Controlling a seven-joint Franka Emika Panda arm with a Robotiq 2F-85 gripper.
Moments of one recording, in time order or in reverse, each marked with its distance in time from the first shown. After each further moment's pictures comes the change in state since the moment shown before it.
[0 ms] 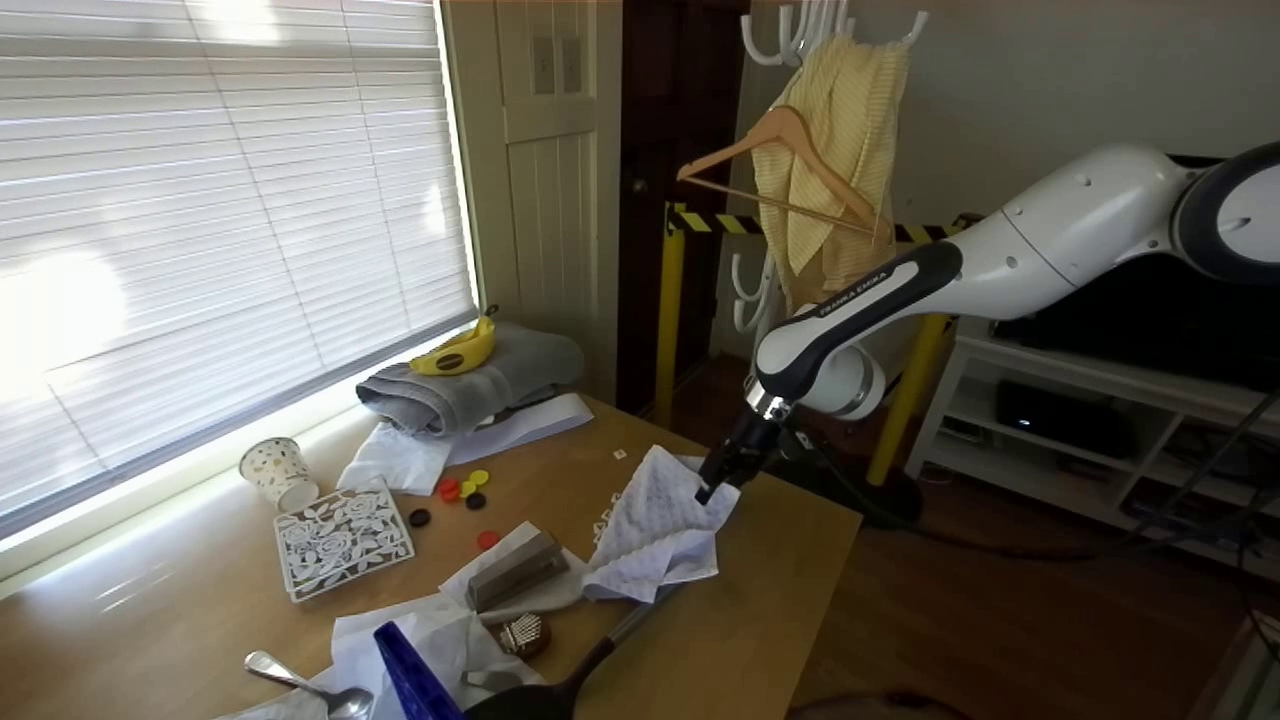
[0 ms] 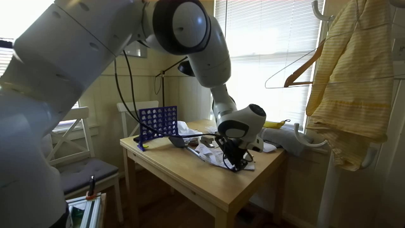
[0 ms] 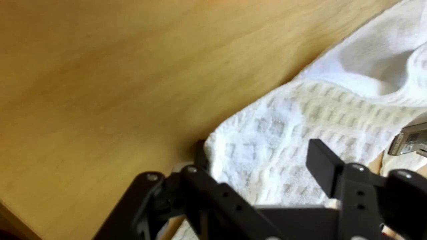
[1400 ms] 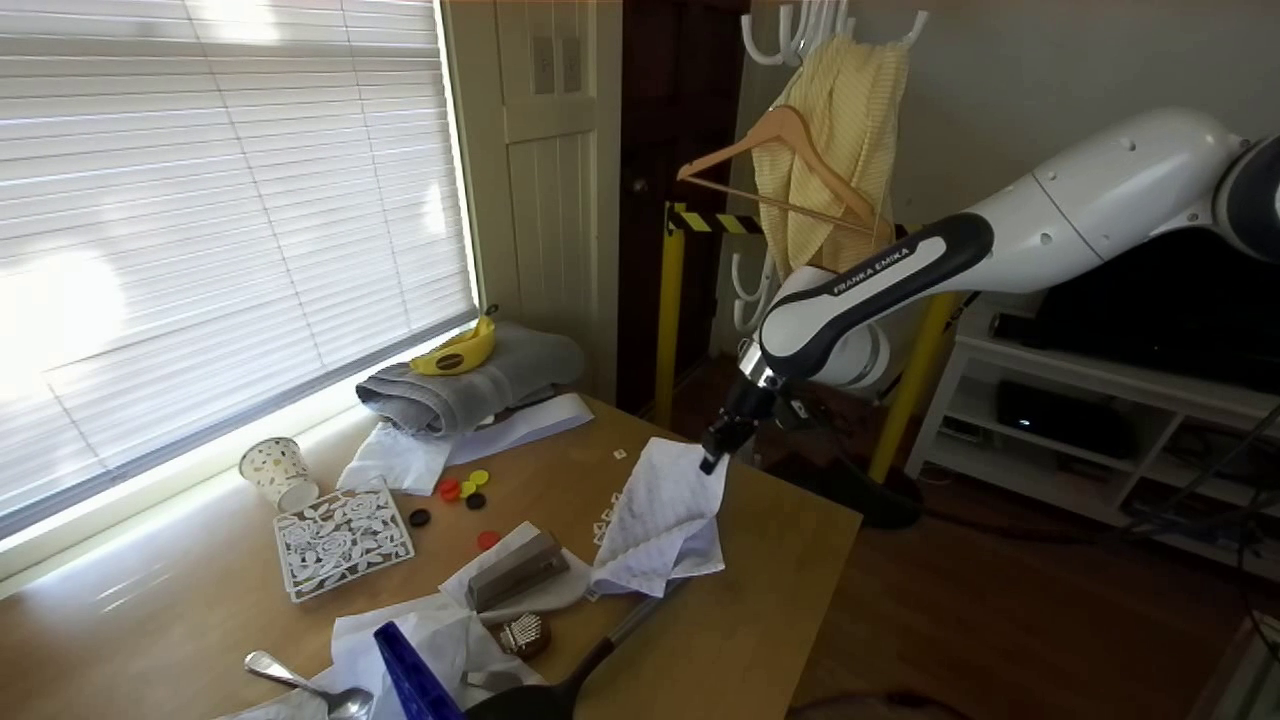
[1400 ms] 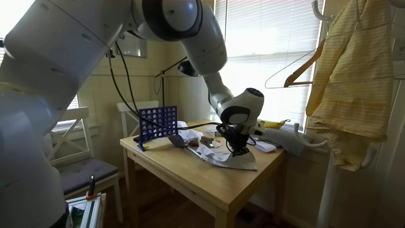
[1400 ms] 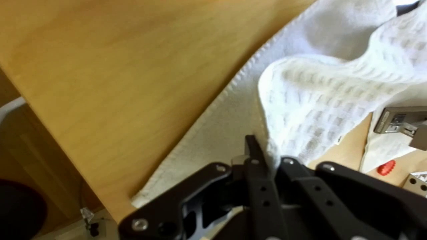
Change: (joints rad) arm 0.033 -0.095 -0.022 -0.001 -0.160 -0.008 0.138
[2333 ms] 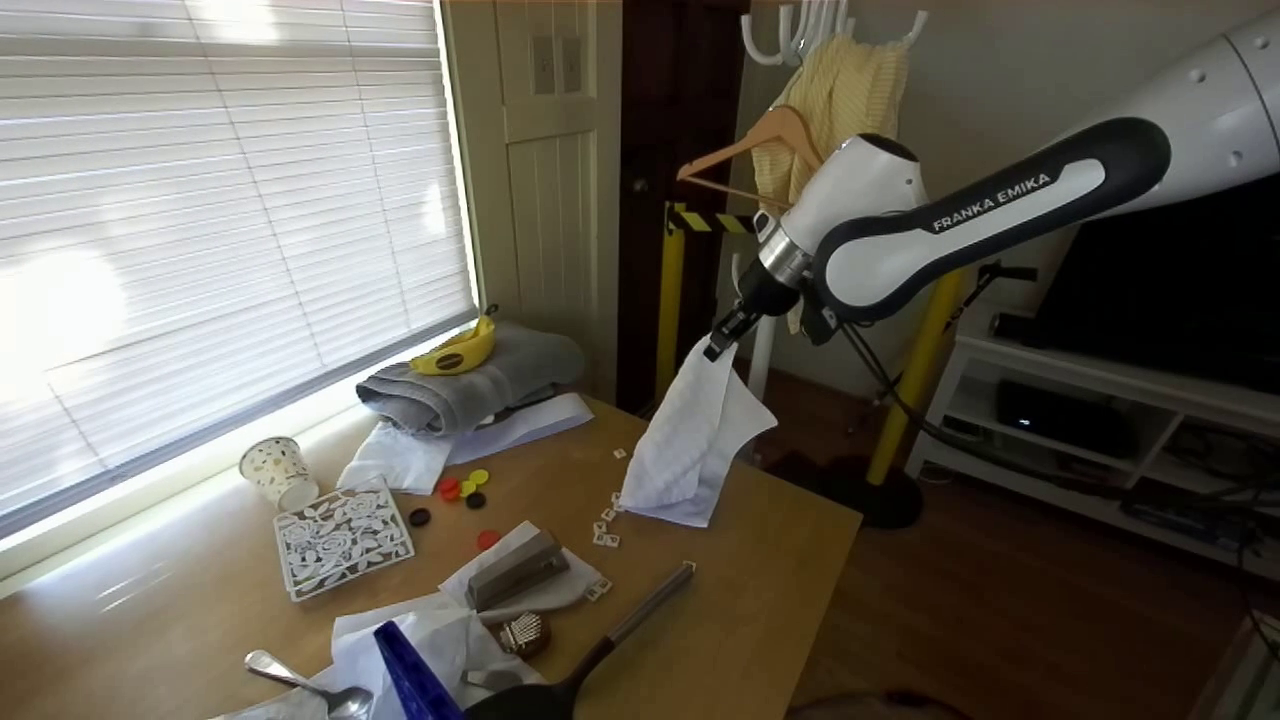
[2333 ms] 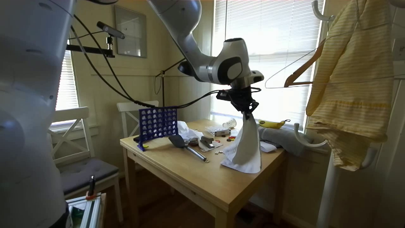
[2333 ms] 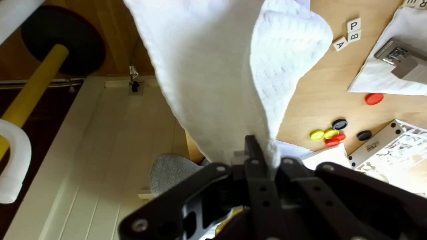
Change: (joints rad) arm 0.149 -0.348 -0.143 -0.117 -0.350 0.122 0.118
